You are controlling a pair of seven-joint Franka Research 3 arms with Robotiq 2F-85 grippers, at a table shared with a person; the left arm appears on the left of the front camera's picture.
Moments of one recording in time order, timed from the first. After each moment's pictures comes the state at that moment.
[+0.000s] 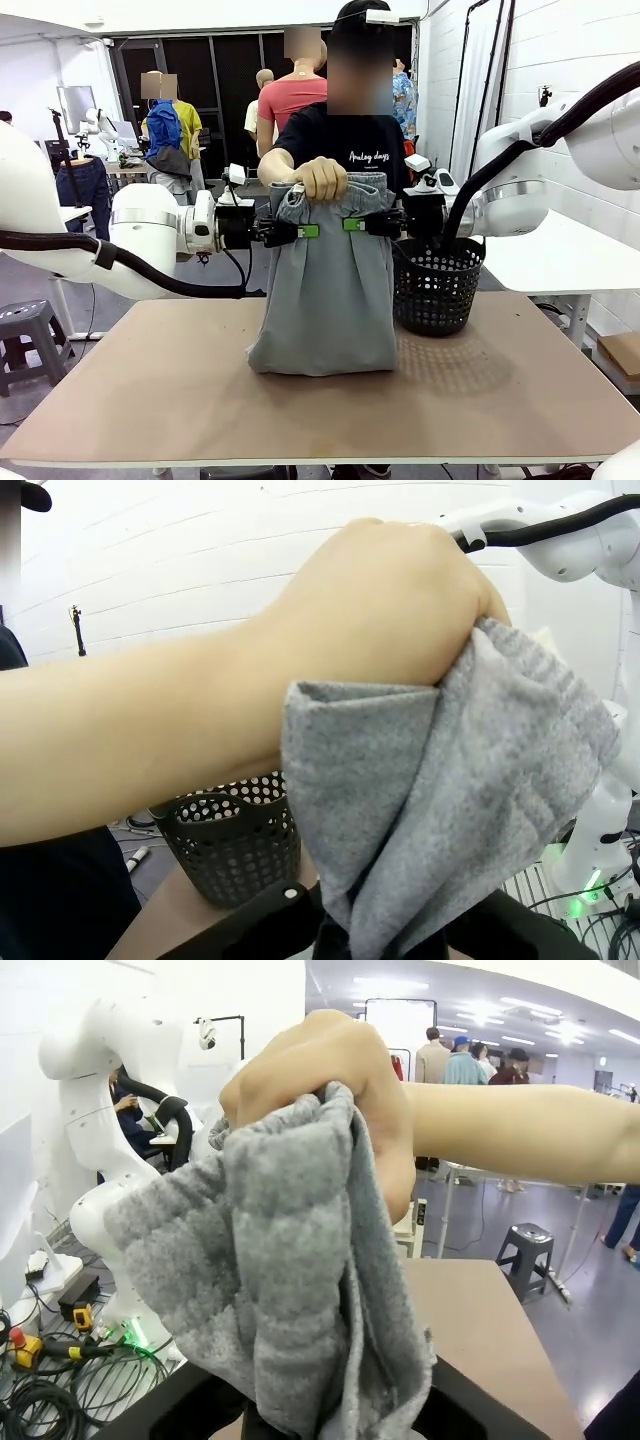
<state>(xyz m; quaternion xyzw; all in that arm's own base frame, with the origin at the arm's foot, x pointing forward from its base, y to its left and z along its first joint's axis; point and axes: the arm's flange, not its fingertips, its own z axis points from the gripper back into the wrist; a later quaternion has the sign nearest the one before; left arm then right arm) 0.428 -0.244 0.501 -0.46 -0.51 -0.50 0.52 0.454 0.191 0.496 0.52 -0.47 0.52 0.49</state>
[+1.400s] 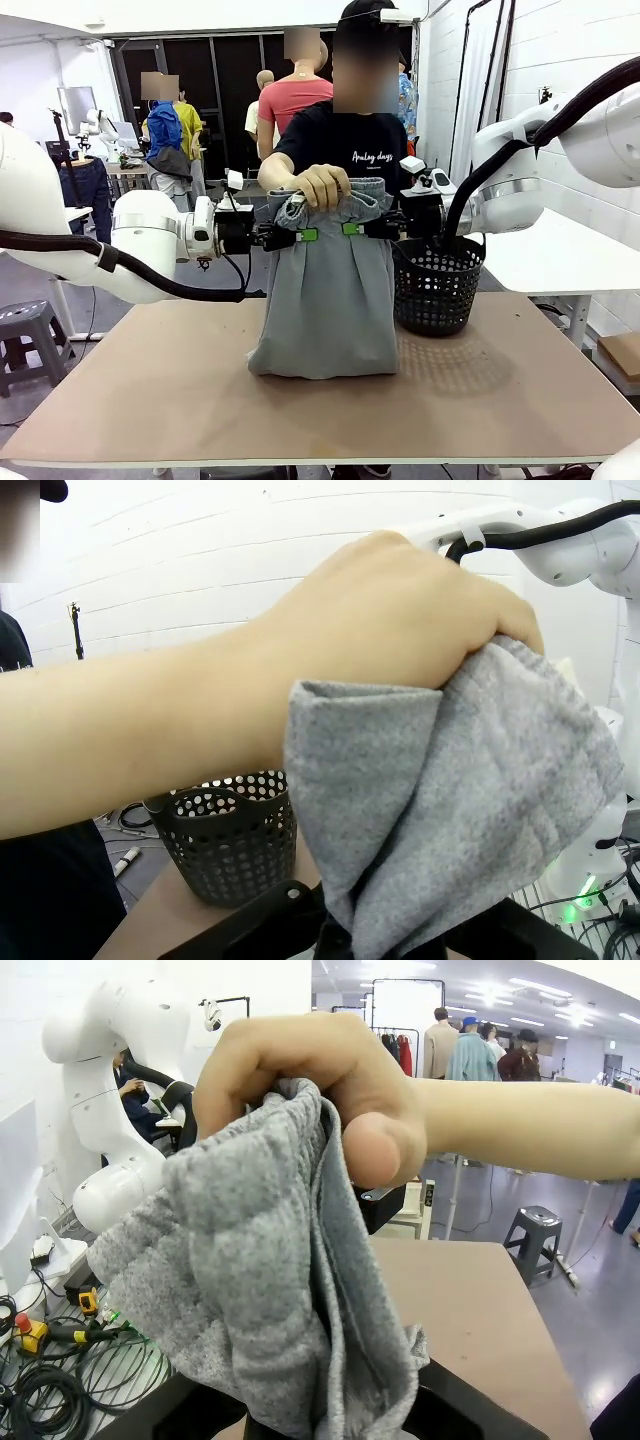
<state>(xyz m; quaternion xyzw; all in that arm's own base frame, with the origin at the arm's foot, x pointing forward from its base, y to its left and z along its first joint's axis) 0.433 -0.240 0.490 -0.47 -0.51 -0.50 0.52 0.461 0.193 0.497 0.51 -0.45 0.54 0.49</state>
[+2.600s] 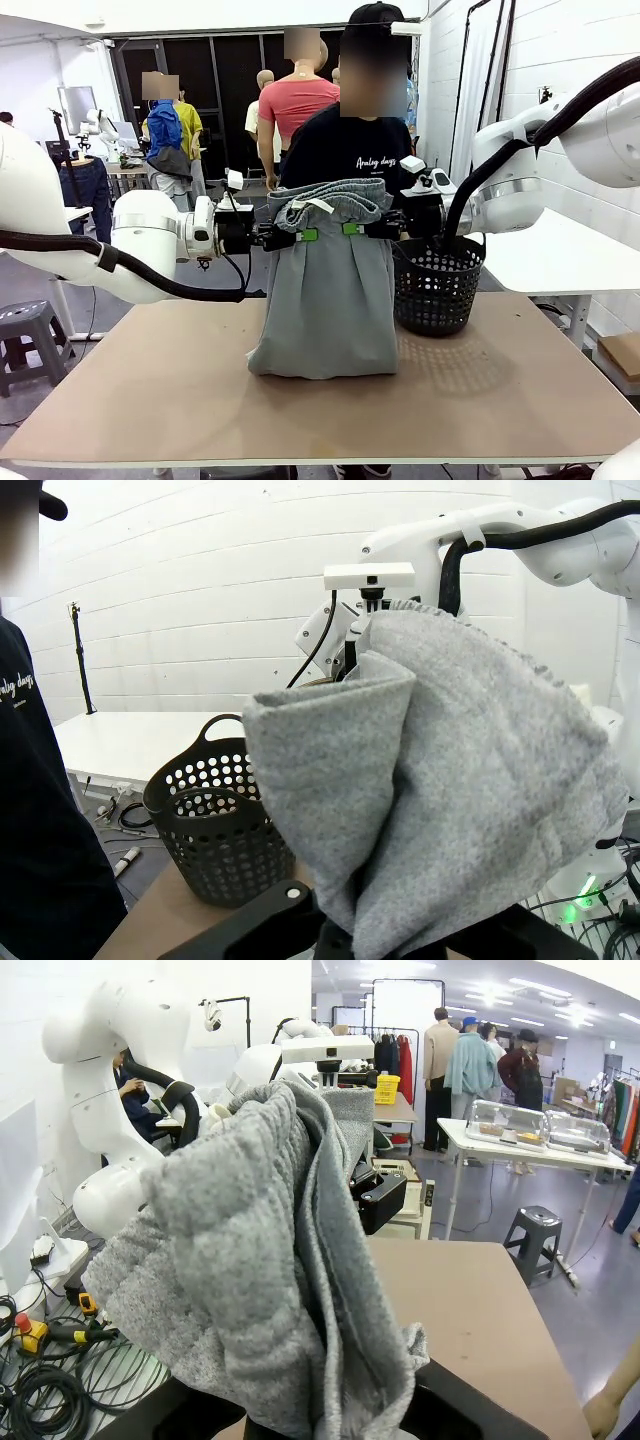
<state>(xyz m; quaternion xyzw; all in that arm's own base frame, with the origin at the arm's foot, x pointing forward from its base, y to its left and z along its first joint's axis) 0.433 -0.240 0.490 -0.47 -0.51 -0.50 0.52 0.461 0.193 0.497 0.51 -0.45 0.54 0.49</state>
